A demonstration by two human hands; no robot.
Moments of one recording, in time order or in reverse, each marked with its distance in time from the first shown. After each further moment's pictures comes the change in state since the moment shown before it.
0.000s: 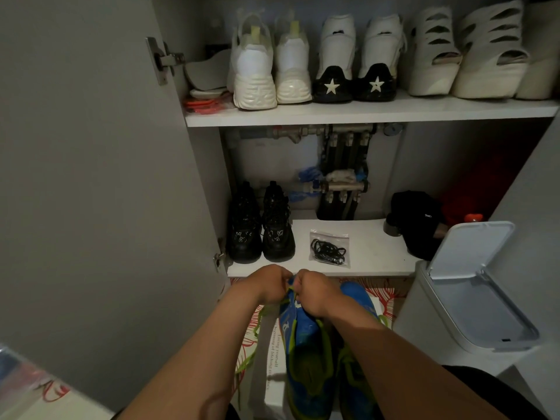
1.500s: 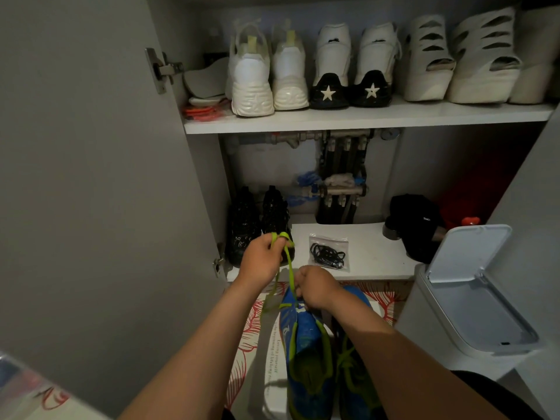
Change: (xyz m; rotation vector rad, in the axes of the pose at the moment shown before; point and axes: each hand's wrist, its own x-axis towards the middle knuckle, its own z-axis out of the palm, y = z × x) left_hand 0.006 0.018 -0.021 -0.714 0.641 0.033; right_hand 0.005 -0.001 -0.017 0.318 0.002 0.070
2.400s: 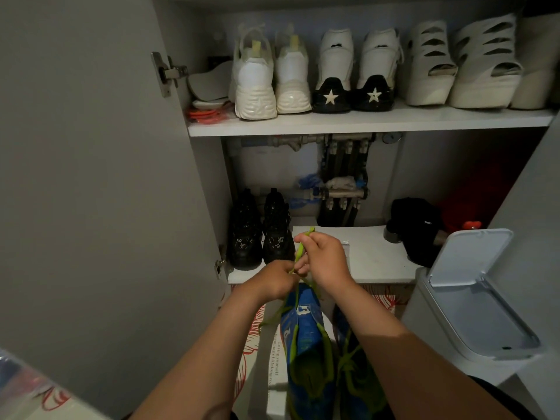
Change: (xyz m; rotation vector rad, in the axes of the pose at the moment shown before) left_hand -0.004 -0.014 0.009 0.282 -0.487 -0.140; right_hand -0.005 -0.028 -0.025 0.710 0.416 -0.209
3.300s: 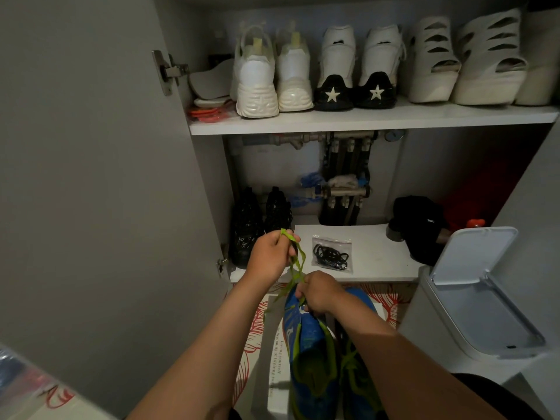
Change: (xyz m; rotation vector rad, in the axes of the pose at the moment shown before) left_hand -0.005 0.024 -0.013 -0.507 0.423 0.178; right_hand -0.010 0.039 0.003 -0.720 -0.427 0.336
